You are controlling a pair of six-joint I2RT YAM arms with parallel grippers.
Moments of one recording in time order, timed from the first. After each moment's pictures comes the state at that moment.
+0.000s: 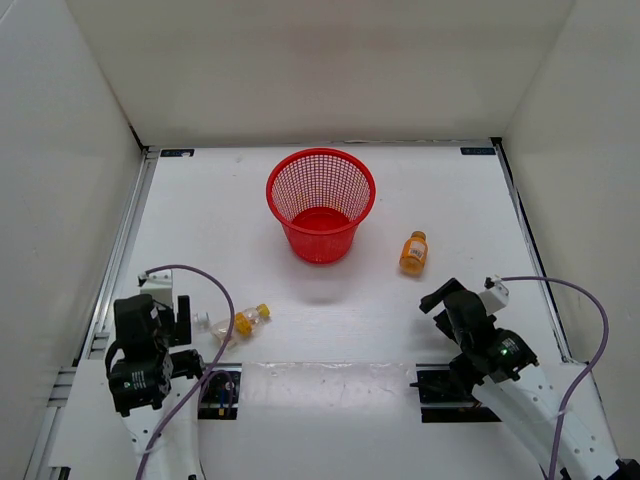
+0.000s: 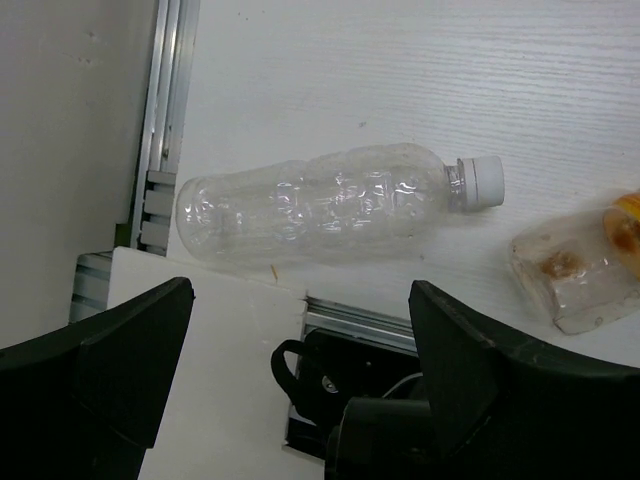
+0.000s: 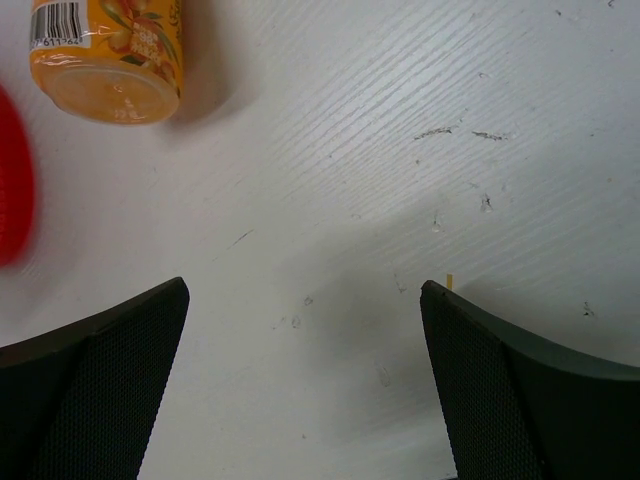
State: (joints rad) left arm 0.22 0.22 0.72 -1.19 -0.17 0.26; right arm 0.58 0.28 0.32 -0.87 0.45 1.13
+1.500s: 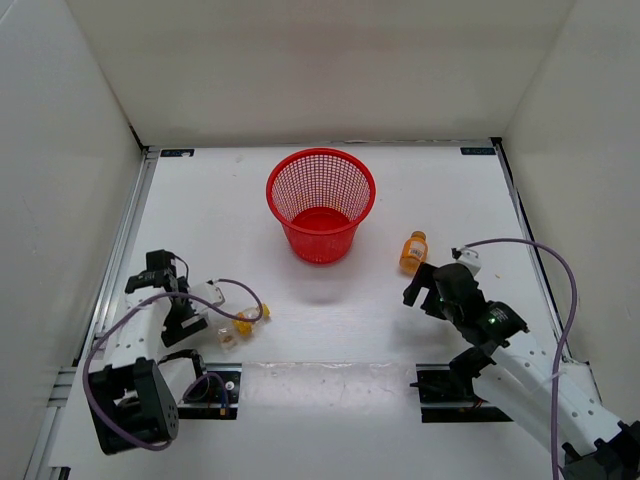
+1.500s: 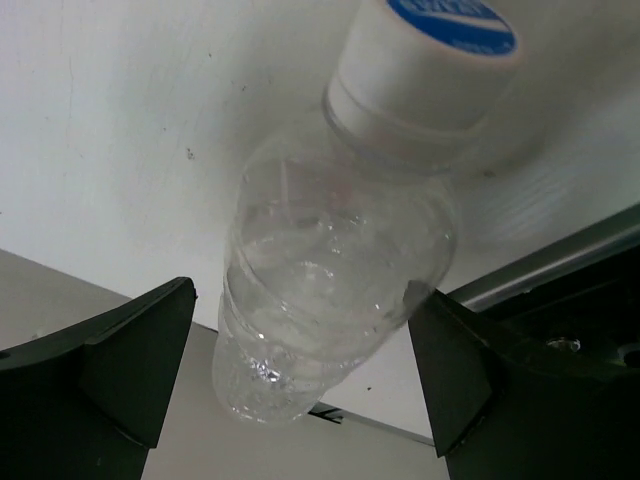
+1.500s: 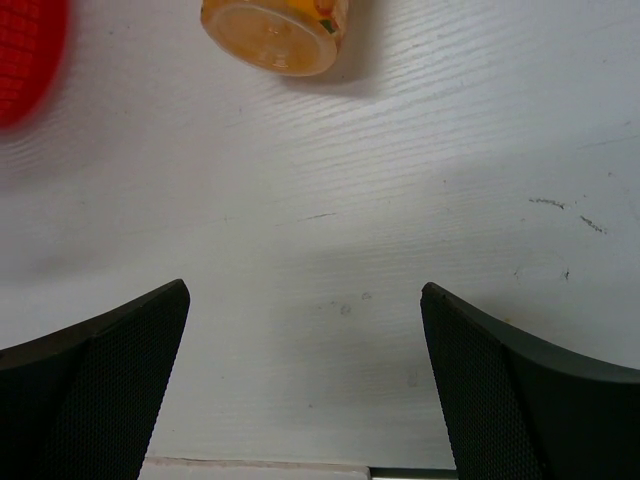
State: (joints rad) left arm 0.22 1.00 0.56 -0.96 -0.10 1.29; right arm 0.58 0.60 0.48 -0.71 0.29 0.75
